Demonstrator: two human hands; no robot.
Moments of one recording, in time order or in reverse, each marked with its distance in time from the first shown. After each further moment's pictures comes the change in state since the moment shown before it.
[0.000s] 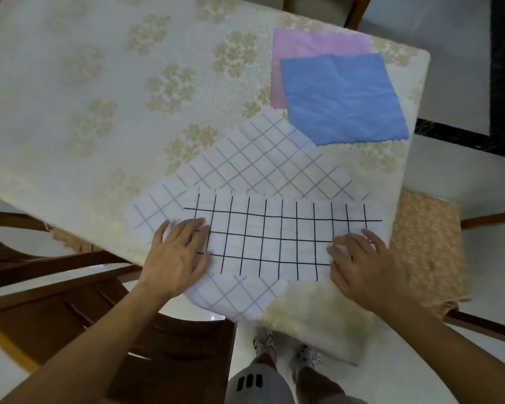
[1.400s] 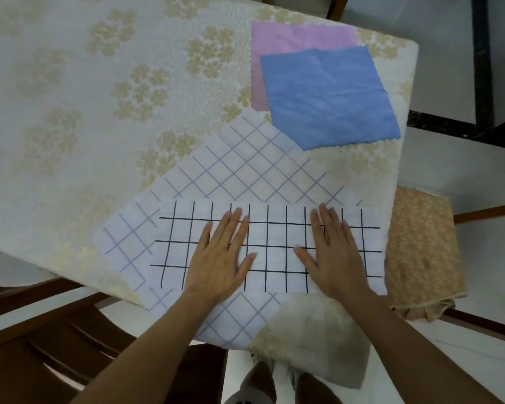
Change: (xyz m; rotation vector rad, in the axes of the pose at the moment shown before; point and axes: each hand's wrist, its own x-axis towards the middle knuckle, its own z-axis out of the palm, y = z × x) left_hand 0.076 0.078 0.042 -0.085 -0.047 0.029; right_hand 0.044 -0.011 0.052 0.163 -0.279 0.392
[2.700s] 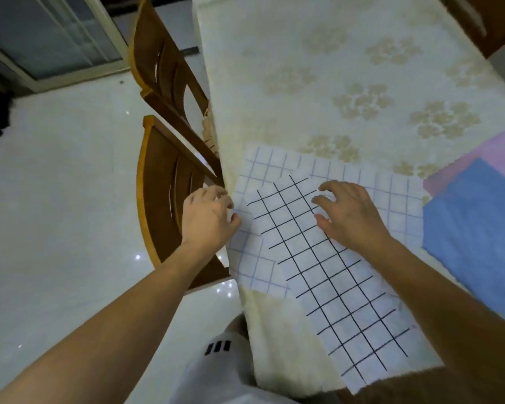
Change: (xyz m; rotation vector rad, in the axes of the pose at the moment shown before) left_hand -0.132 0.035 -0.076 -0.114 0.360 -1.215; right_hand 0.164 -0.117 -0.093 0.060 0.095 -1.317
